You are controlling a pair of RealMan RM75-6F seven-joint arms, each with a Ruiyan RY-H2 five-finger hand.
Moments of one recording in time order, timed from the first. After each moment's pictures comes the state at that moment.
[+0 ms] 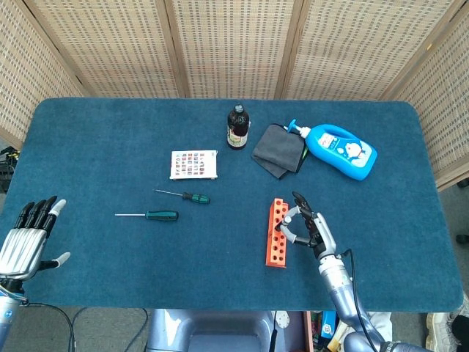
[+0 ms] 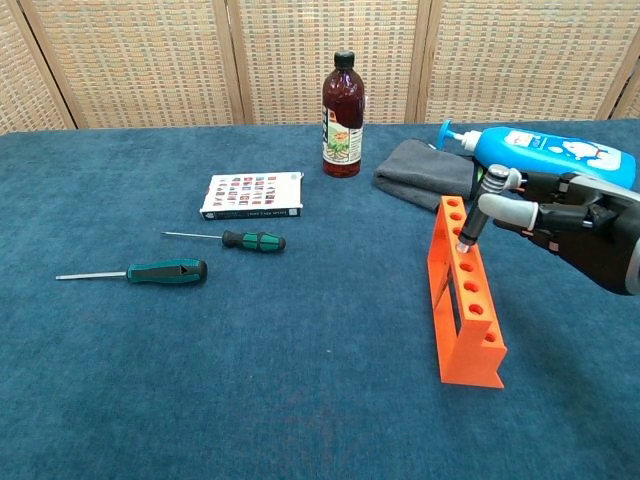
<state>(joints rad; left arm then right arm) -0.16 -1.11 -0.02 -1.68 1.46 1.38 0.19 0.36 -1.59 0.28 -1.65 -1.21 1.02 0.81</state>
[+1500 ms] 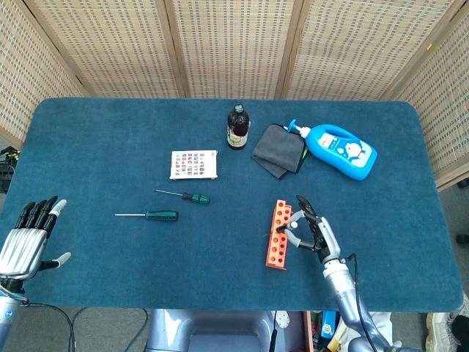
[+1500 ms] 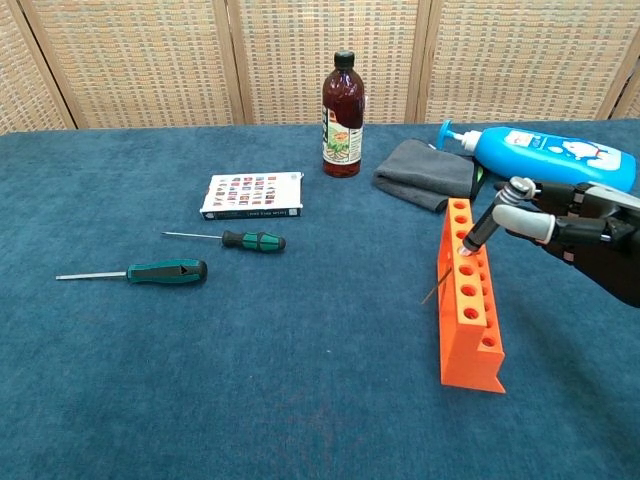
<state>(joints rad) -0.17 -1.11 -0.02 -1.68 1.46 1.38 0.19 0.33 -1.58 0.24 -1.62 -1.27 1.04 0.84</state>
